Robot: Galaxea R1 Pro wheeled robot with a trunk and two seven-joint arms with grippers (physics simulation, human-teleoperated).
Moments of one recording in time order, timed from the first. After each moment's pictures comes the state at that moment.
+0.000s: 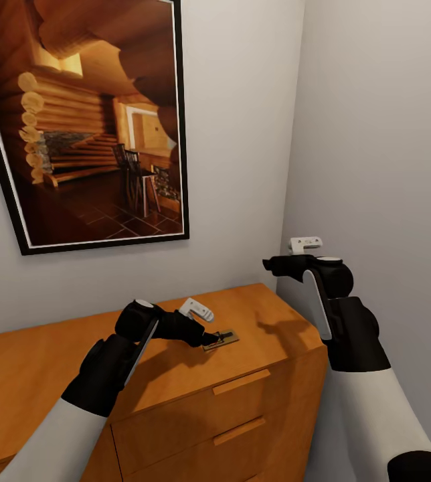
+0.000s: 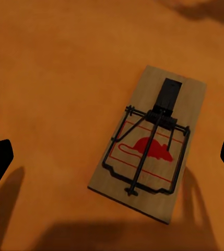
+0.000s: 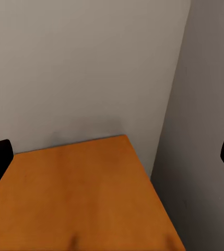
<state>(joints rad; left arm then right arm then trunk) -0.68 -0.02 -0.32 -1.36 -0.23 1.02 -0.73 -0.83 0.04 0.10 -1.49 -0.07 1.04 -0.07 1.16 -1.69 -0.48</state>
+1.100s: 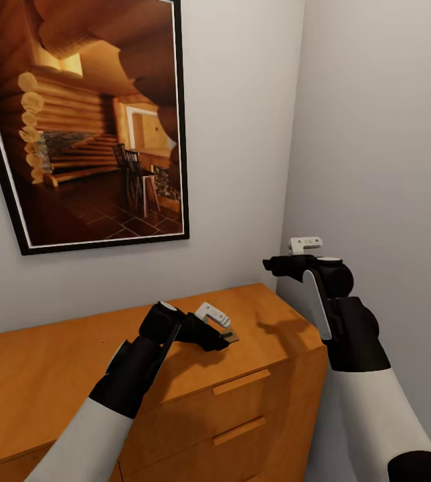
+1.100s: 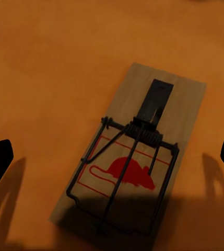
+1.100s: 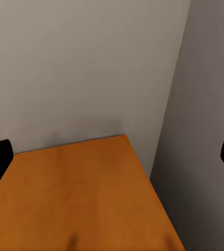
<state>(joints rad) -0.68 -0.15 -0.32 -1.29 -0.45 1.03 -0.73 -0.83 0.04 0.10 -1.49 -0.07 1.04 -0.07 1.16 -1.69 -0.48</state>
